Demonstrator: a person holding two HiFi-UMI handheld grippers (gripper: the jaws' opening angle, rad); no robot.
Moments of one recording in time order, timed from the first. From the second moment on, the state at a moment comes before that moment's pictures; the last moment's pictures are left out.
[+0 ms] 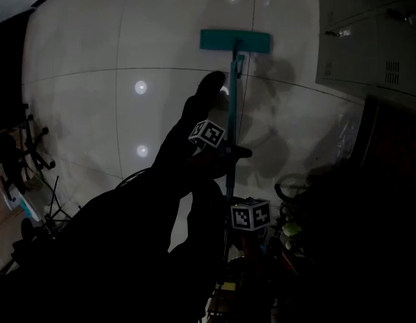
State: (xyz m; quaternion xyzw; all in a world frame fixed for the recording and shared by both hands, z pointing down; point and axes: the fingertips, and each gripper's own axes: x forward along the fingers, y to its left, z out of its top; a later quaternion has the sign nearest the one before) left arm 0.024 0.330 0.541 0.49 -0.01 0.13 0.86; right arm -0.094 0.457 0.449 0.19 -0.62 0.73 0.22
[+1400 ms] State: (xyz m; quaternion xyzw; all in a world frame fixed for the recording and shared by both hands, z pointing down) left arm 0.006 0.230 0.543 0.47 -0.01 0.14 0.87; right arm -0.113 0.347 0.439 0.17 -0.61 0.75 0.20
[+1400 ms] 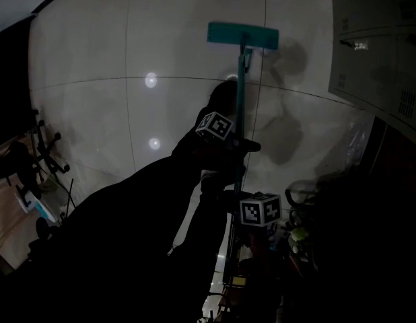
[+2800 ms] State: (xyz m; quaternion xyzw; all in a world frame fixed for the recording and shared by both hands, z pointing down) left arm 0.032 -0.065 0.530 0.52 0.00 0.10 0.85; right arm -0.094 0.065 0.446 0.20 -0.63 0.73 0.19
